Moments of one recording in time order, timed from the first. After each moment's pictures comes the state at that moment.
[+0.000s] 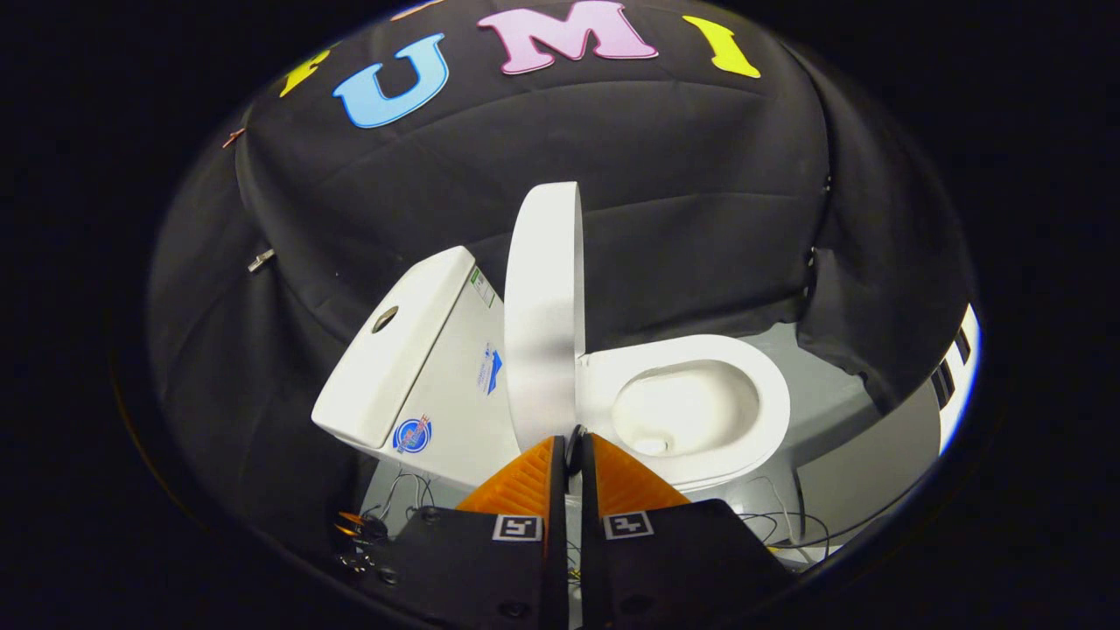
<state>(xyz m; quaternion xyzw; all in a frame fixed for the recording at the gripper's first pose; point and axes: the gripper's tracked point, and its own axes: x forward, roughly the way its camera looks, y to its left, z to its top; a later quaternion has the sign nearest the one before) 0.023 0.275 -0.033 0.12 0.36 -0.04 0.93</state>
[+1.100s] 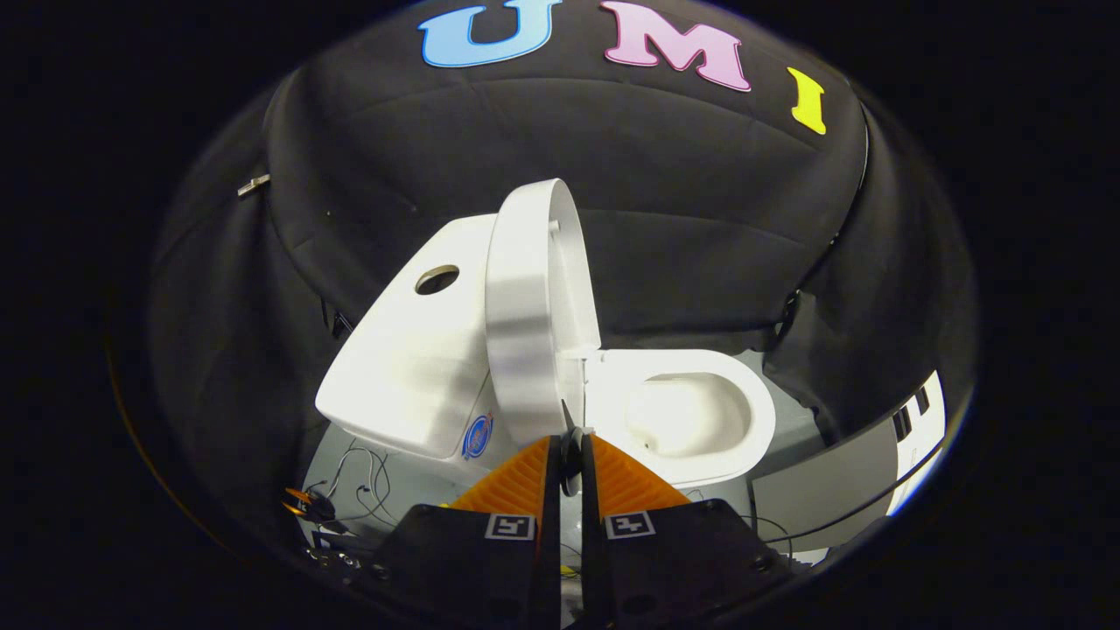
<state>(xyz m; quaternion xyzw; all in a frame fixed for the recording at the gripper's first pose) 0.049 0.375 -0.036 -0.02 0.39 -0.09 0.92</state>
